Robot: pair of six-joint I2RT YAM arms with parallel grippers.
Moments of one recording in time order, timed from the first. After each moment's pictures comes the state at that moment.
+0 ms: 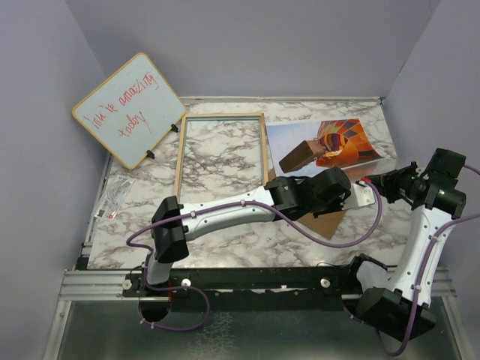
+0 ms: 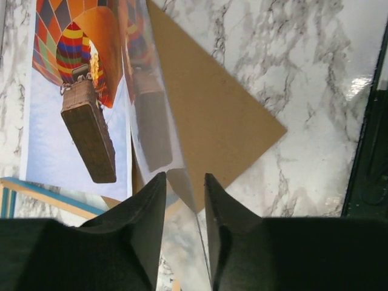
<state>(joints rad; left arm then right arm) -1.30 1.91 1.87 -0.59 -0.14 0.31 -0.52 0.93 1.12 -1.08 -0.48 0.86</state>
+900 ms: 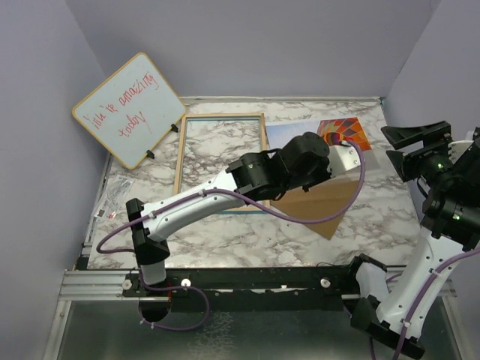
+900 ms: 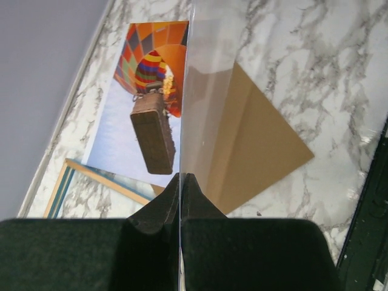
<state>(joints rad) -1.25 1.79 2.03 -0.71 -0.21 0.28 -0.52 0.86 1.46 -0.98 -0.56 0.92</state>
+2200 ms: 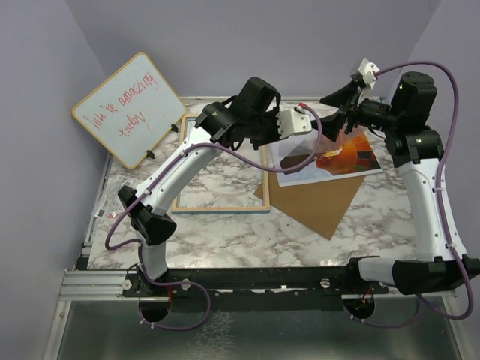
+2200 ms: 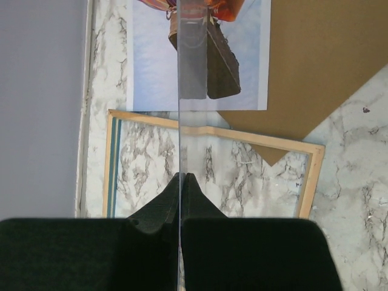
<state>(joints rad) -0.81 1.85 2.22 -1.05 0.16 0.71 0.06 1.27 1.58 -0.46 -0.99 -0.24</state>
